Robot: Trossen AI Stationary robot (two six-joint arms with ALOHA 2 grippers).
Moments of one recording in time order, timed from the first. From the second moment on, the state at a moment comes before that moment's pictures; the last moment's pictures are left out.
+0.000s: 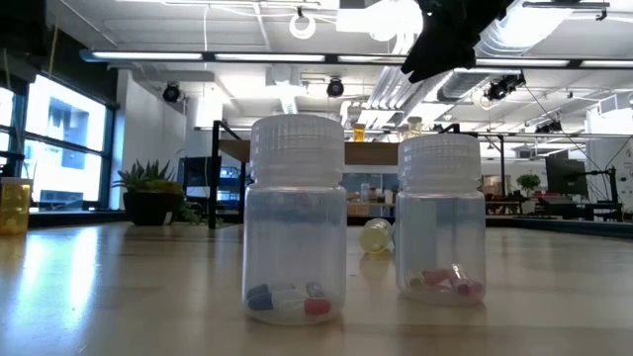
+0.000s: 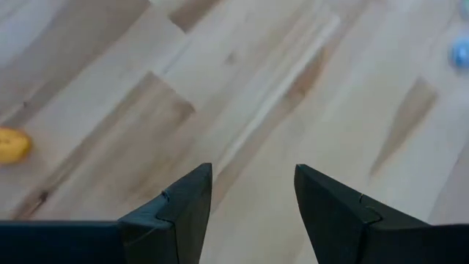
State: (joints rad) left arm -0.83 1.22 0.68 -0.81 -0.47 -1.61; right arm -0.11 1.14 1.02 -0.55 0.32 0.25
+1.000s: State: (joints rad) left arm -1.07 1.53 0.68 -0.40 -0.58 -1.29; right arm -0.11 1.14 1.02 -0.48 0.32 0.25
